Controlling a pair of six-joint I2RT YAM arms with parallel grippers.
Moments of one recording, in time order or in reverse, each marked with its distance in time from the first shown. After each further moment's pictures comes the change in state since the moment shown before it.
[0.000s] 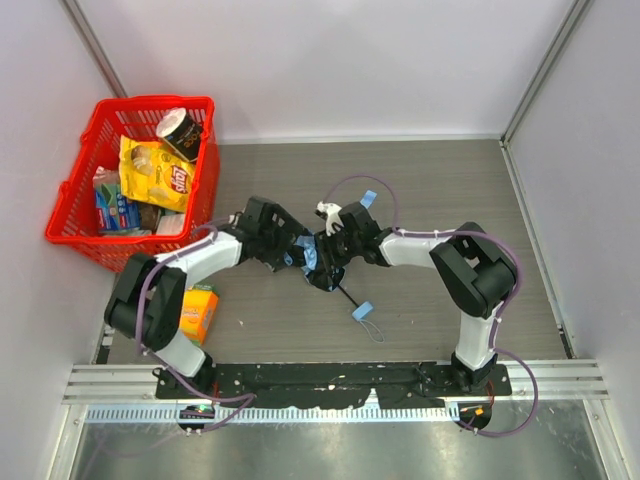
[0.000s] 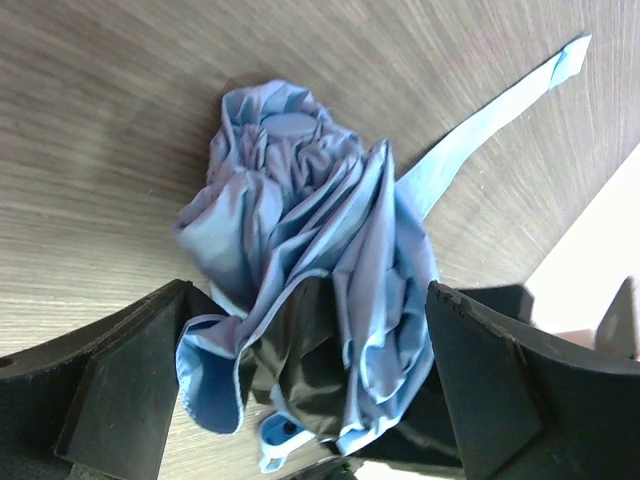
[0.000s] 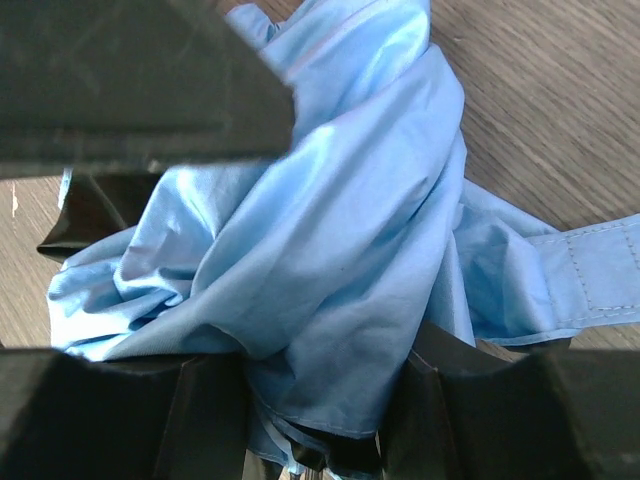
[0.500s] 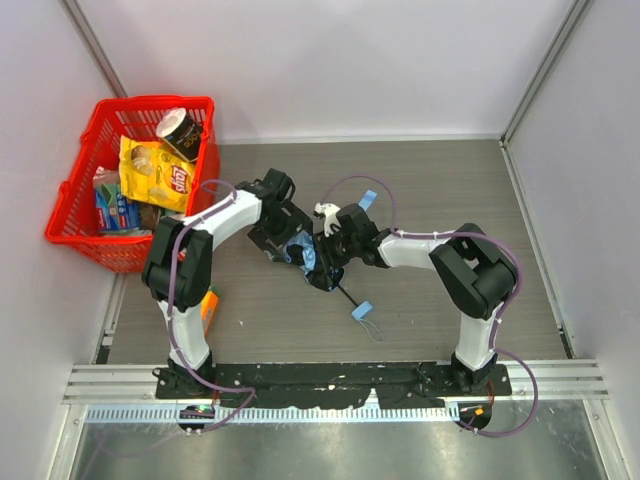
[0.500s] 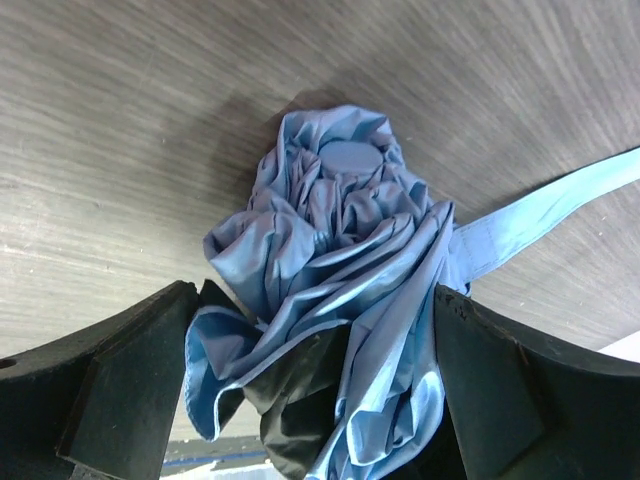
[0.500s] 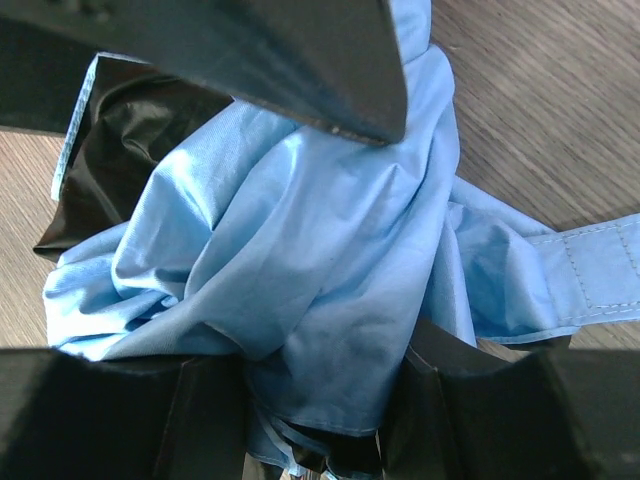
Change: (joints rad) left arm 0.027 0.337 0.523 -0.592 0.032 0.087; right arm 0.012 -0.006 0.000 -0.002 0.053 -0.023
